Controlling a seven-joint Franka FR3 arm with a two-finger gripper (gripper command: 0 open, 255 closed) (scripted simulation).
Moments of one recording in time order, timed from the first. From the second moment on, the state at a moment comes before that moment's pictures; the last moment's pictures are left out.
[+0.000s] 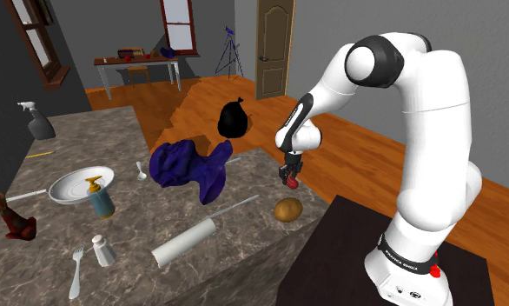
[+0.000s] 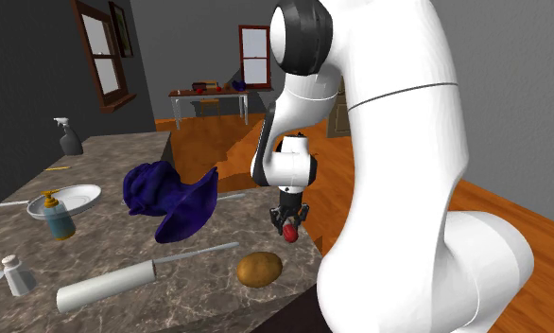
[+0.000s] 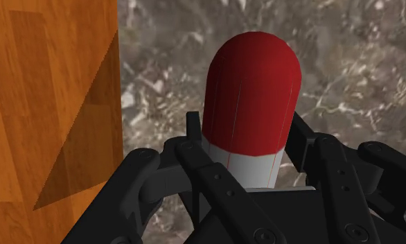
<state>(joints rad) -0.29 0.44 -0.12 -2.29 0.27 2.68 -0.36</state>
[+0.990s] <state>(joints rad) -0.27 0.34 -0.15 -2.31 0.23 2.60 -0.33</state>
